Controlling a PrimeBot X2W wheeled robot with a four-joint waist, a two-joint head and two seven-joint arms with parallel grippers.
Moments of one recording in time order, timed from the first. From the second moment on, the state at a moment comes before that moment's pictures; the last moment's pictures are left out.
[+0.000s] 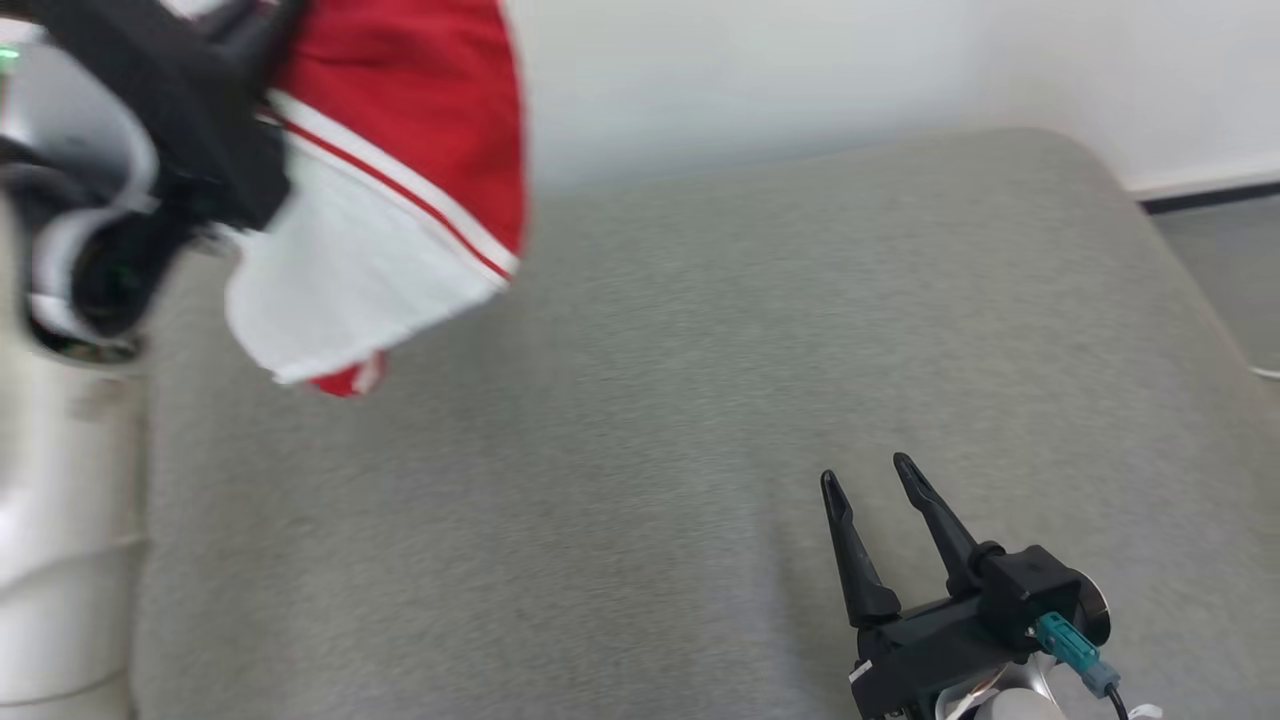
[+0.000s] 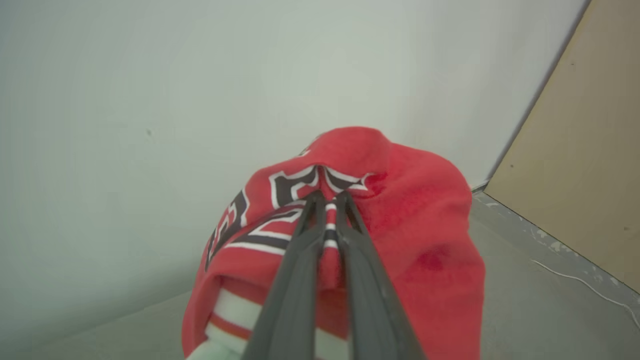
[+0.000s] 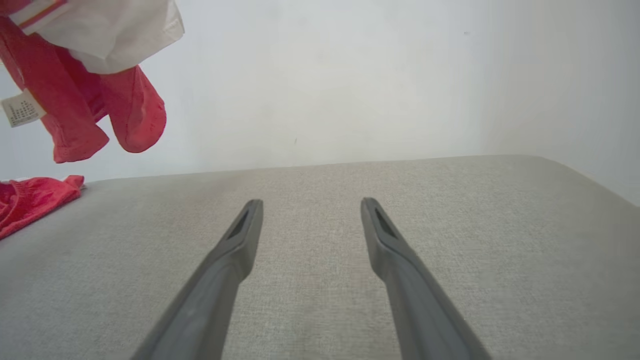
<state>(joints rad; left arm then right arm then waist) -0.98 0.30 -0.11 0.19 -0.60 -0.12 0.65 -0.18 -0.05 0.22 0.30 0.16 0.13 -0.26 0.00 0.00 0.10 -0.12</state>
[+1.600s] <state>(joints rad) -0.18 0.16 -0.16 0.29 -0.49 -0.01 -0.26 -0.03 -0.05 -0.02 0.17 0.04 0.13 -0.18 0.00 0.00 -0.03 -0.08</state>
